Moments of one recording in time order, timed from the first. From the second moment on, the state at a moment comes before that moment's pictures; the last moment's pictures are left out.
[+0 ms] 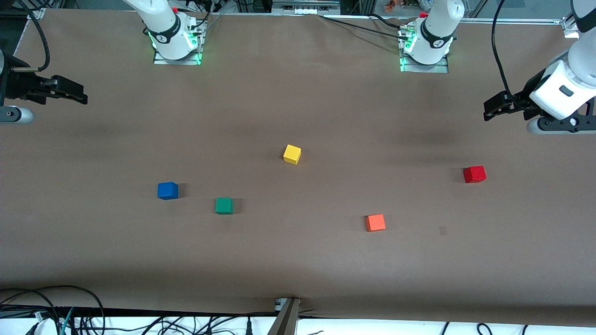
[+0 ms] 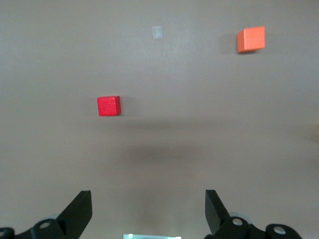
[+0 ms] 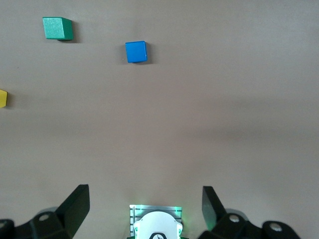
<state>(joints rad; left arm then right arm) -0.03 0.03 -0.04 -1.63 0.00 1.52 -0.10 0.12 0.11 -0.11 -1.41 0.01 1.32 0.00</state>
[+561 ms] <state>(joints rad) 0.08 0.17 -0.02 -1.65 0.01 1.52 0.14 0.12 0.11 -0.11 -1.41 0.01 1.32 0.00</state>
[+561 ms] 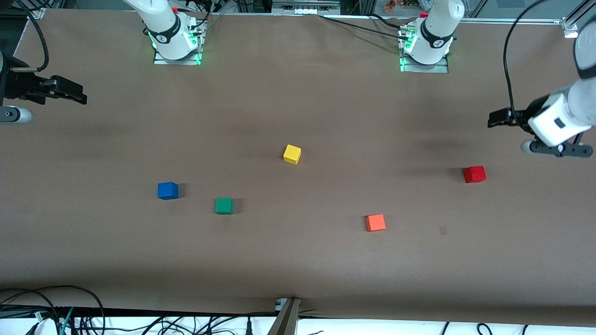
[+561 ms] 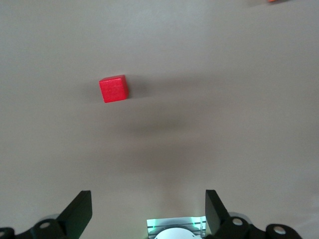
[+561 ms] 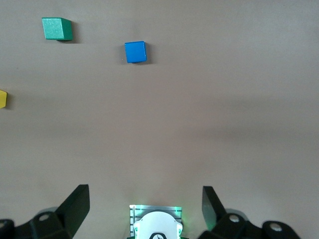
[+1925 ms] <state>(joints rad) 0.21 0.51 -0.03 -2.04 0.07 2.43 0.24 0.12 0.11 -0.11 -1.41 0.01 1.32 0.00</state>
